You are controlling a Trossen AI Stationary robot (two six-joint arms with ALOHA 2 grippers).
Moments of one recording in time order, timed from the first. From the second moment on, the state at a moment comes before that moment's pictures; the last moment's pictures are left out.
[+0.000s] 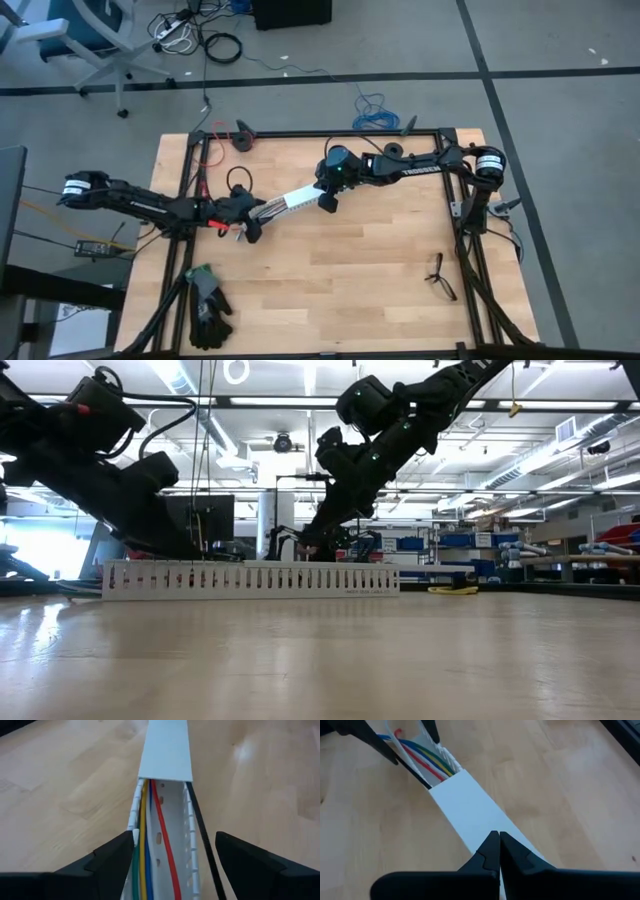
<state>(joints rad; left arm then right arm) 0.00 1.04 0.14 0.30 -0.31 -0.34 -0.23 1.81 1.19 -0.05 -0.04 0.05</state>
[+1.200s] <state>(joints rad) 0.00 1.17 0.13 0.32 -0.40 -0.24 -0.22 1.81 1.19 -0.05 -0.09 0.04</state>
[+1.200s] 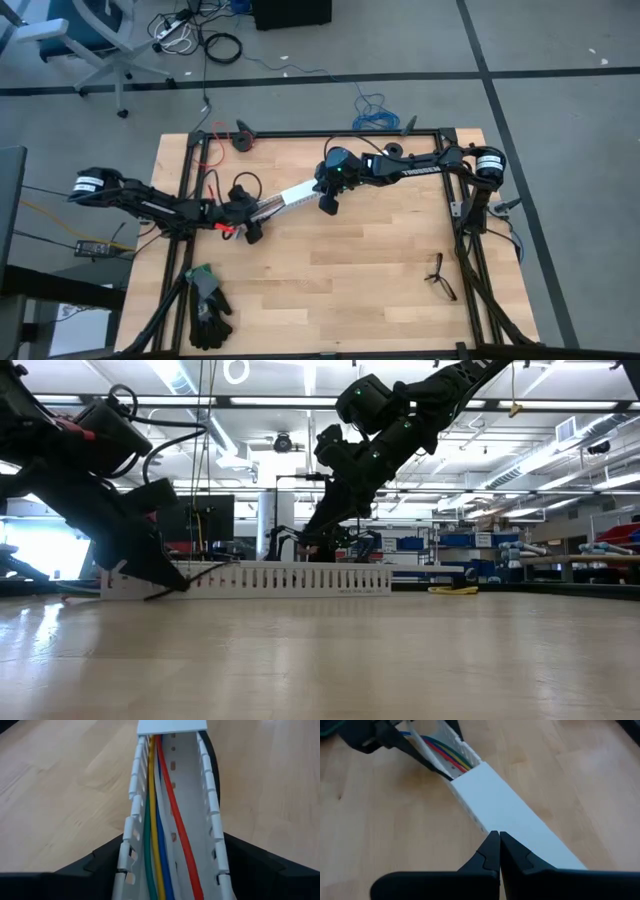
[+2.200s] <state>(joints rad) 0.01 1.35 0.14 0.61 -0.41 -0.23 -0.22 1.81 1.19 -0.05 -0.13 0.03</state>
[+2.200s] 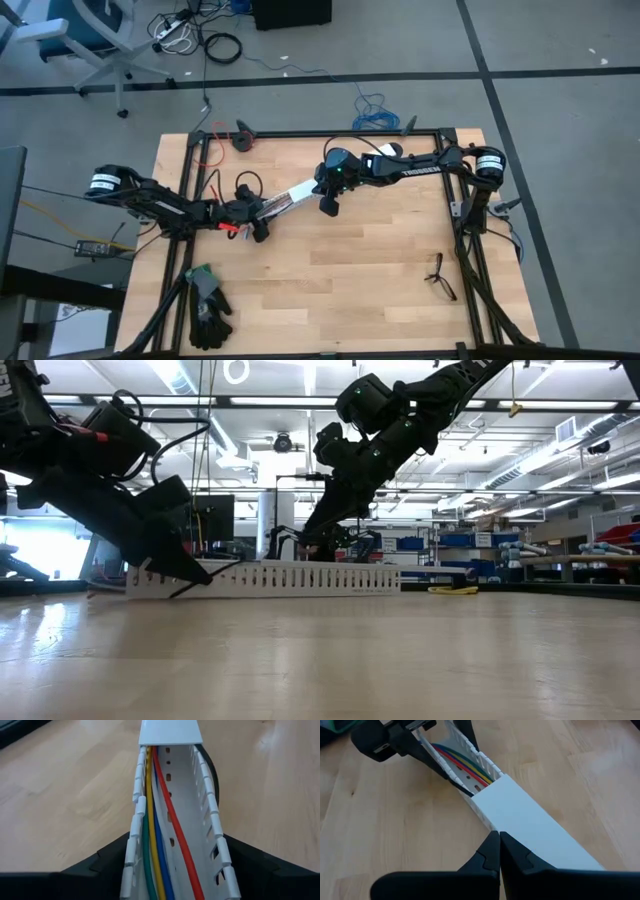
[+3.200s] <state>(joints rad) 0.01 1.35 0.14 0.68 -0.40 -0.26 -0.22 1.81 1.19 -0.07 -0.13 0.02</state>
